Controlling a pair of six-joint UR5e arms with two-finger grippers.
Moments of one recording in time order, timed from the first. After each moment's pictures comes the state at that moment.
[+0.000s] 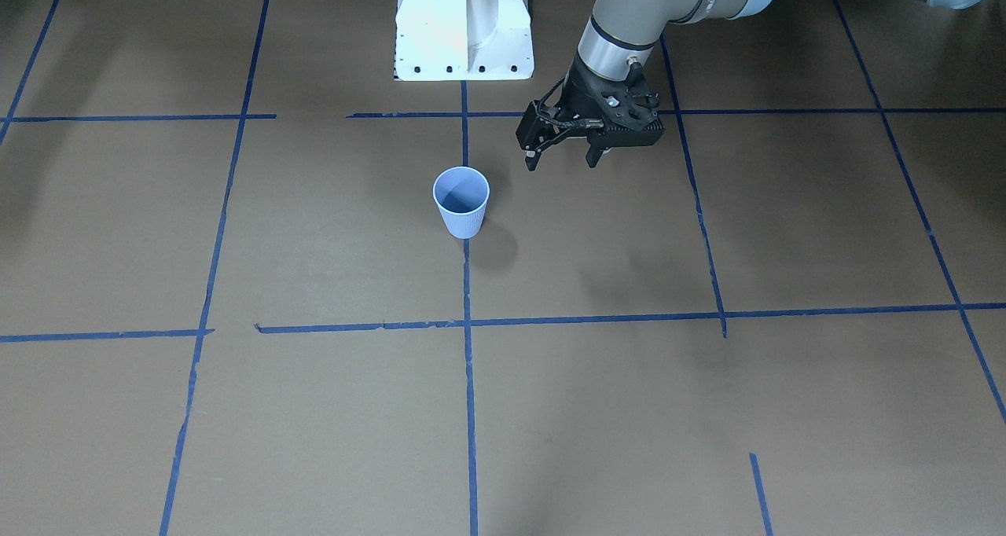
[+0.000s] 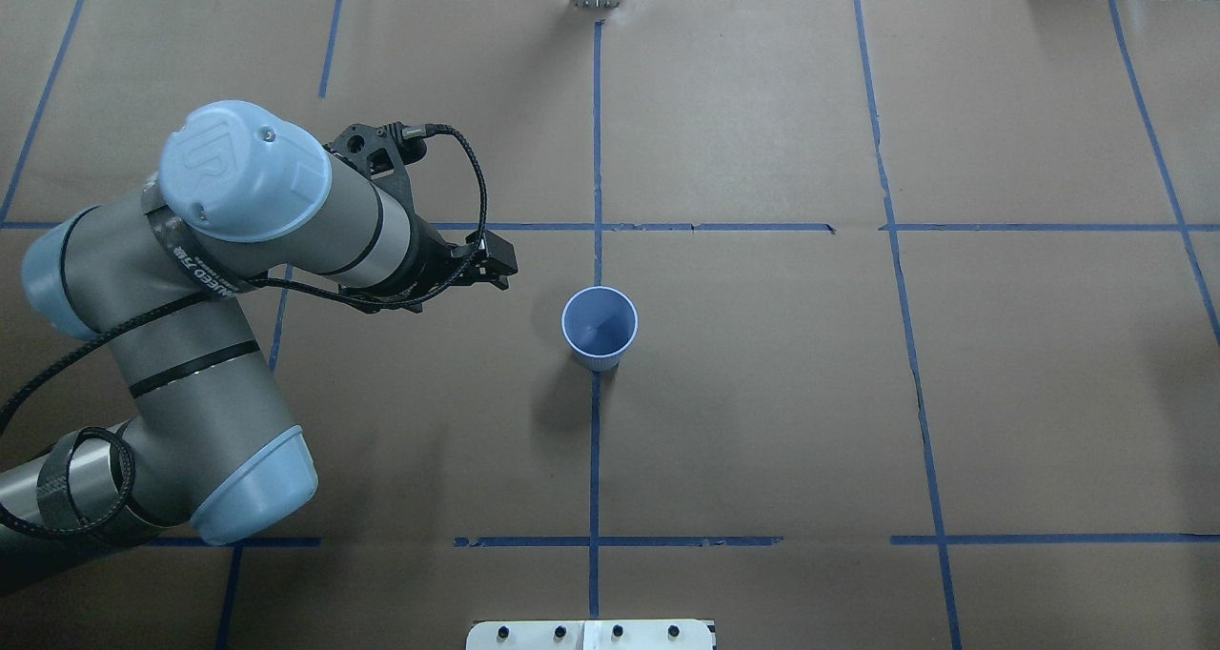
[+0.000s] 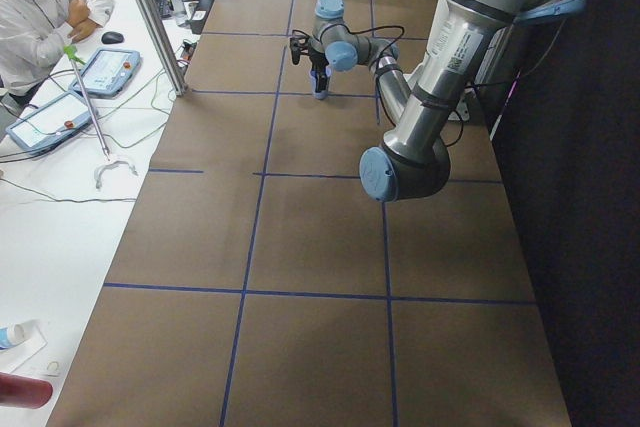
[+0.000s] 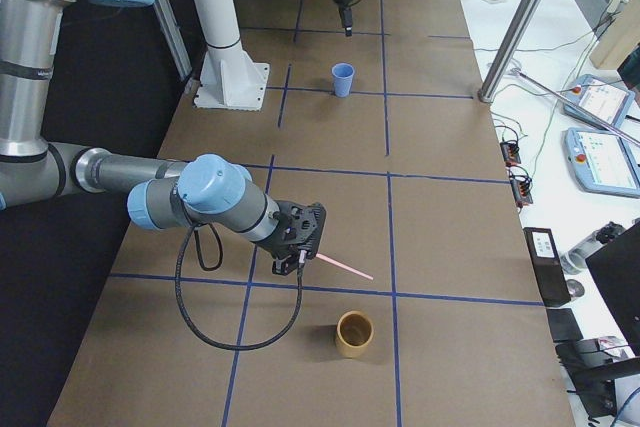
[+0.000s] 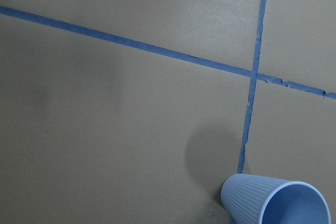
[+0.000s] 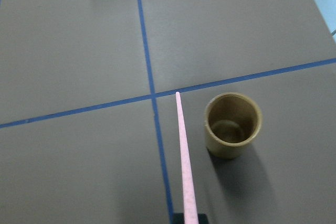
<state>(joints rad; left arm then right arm) -0.61 -2.11 -1.93 -1.65 -1.91 -1.43 1.89 -1.97 1.98 -1.32 2.57 0.23</state>
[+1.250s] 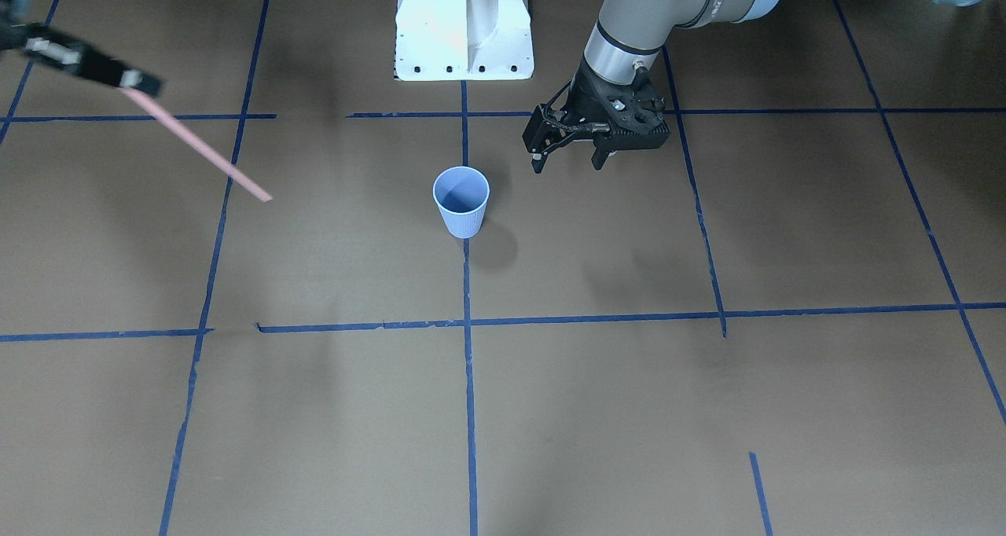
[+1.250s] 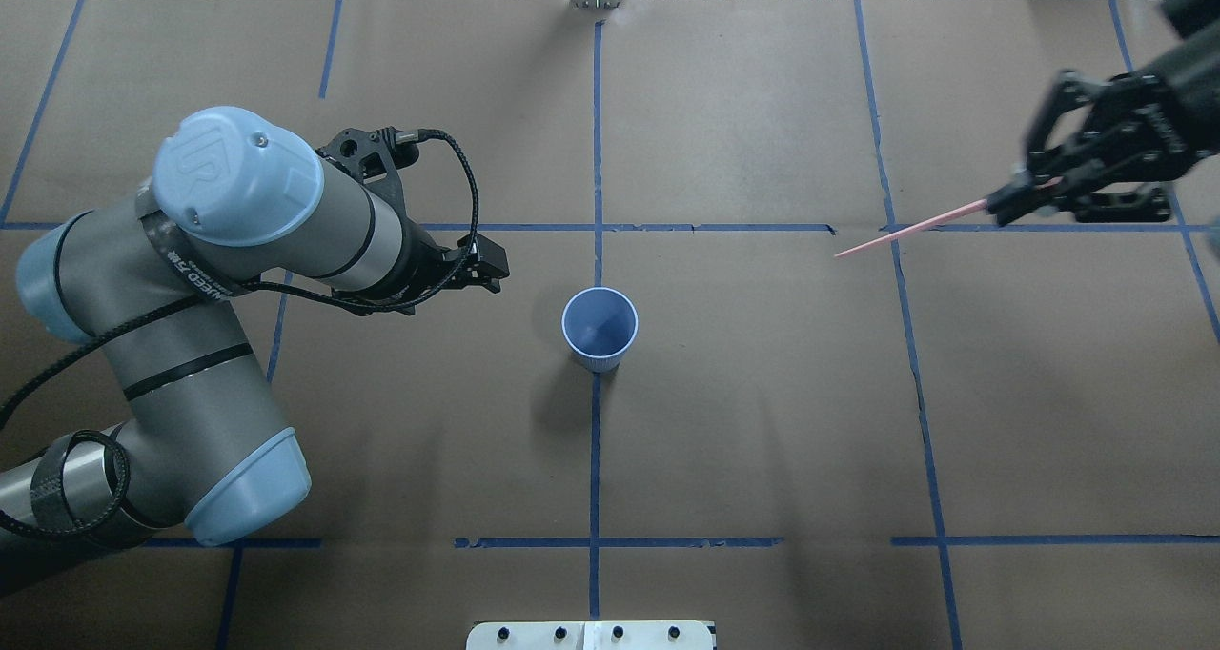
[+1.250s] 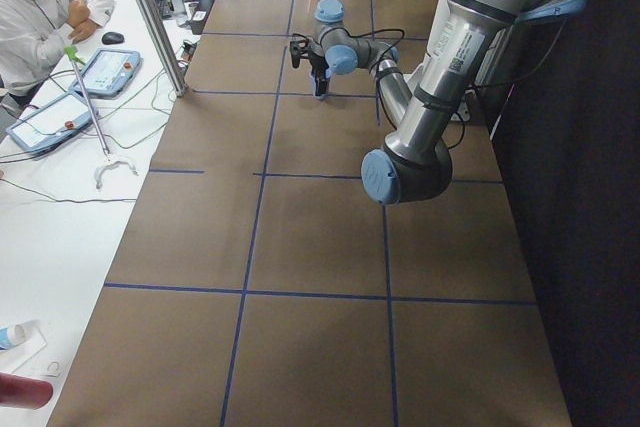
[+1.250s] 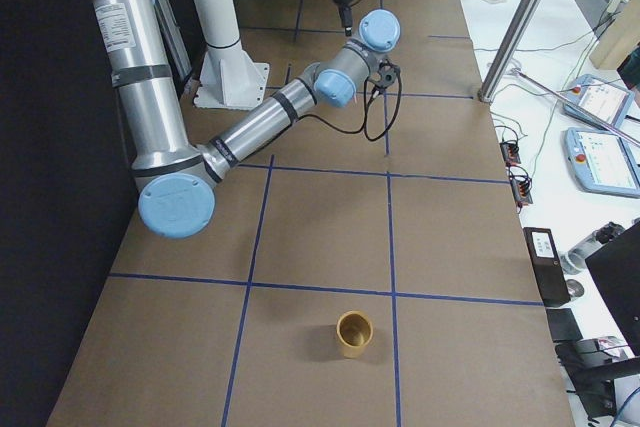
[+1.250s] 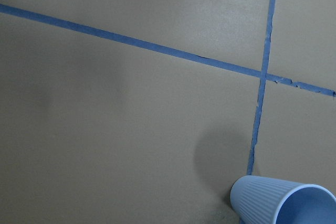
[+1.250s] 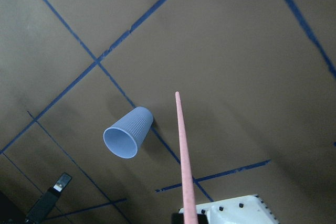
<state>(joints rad) -0.61 -2.09 -1.93 -1.66 -1.91 -1.42 1.15 -1.29 1.99 -1.31 2.87 1.67</state>
